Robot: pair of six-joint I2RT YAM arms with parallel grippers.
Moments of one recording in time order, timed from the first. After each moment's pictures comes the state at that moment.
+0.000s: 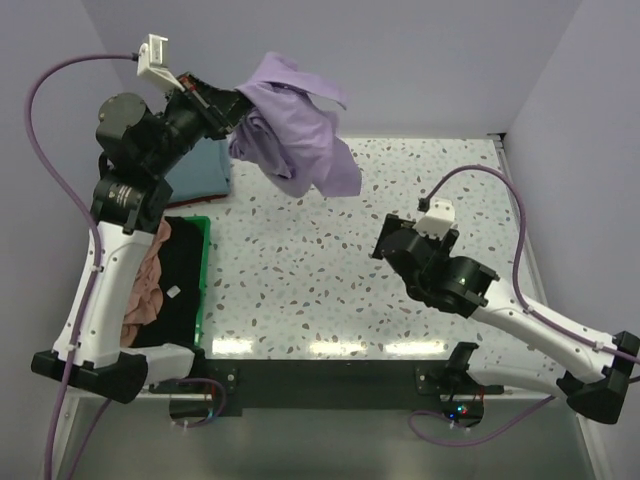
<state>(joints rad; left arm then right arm) -0.27 1.26 1.69 -0.30 0.31 -0.71 0.97 1.01 1.01 -0.77 0.91 0.86</state>
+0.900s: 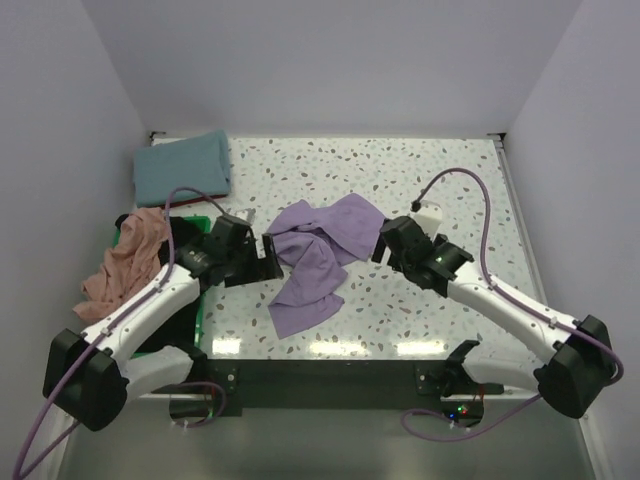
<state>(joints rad) -0.44 1.09 0.78 -0.60 0.07 -0.64 0.74 1.14 0.87 -0.67 0.61 0.85</state>
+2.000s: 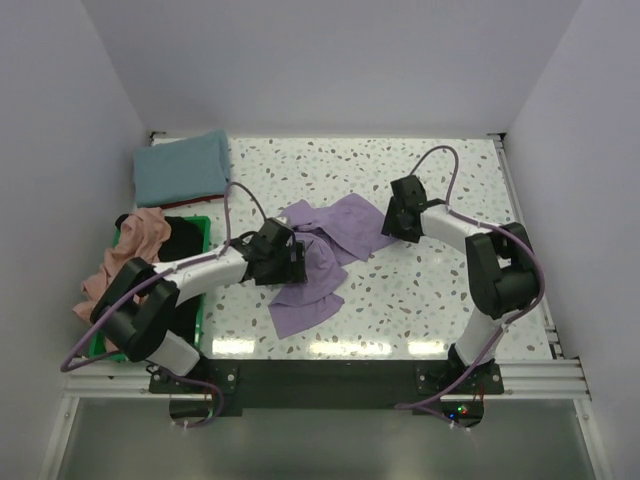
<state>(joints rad) -0.64 1.51 0.79 -0.34 -0.02 -0.68 0.32 1.76 1.09 -0.35 0.22 0.56</state>
